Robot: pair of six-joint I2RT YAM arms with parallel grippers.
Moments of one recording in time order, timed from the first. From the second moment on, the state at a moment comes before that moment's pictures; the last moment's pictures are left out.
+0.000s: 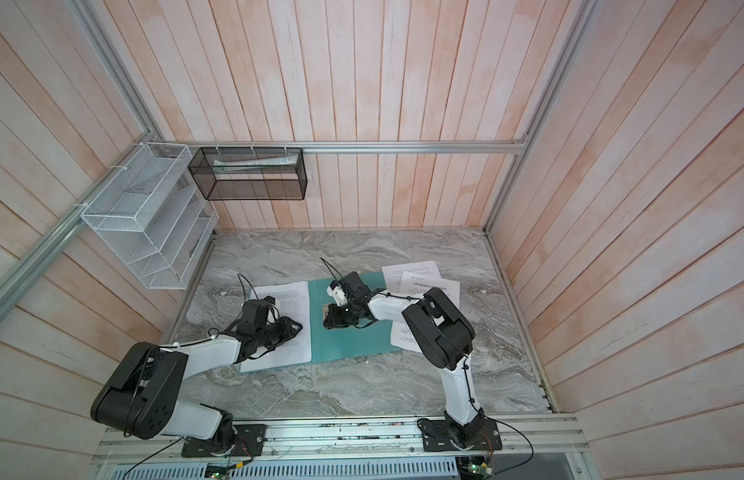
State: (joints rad) left arm -0.28 1.47 0.48 0.14 0.34 -0.70; right arm 0.74 2.03 1.24 -0.16 -0.54 0.55
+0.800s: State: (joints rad) left arm -0.28 1.46 0.45 0.18 0.34 -0.71; right arm 0.75 2.01 1.22 -0.16 -0.50 0.56
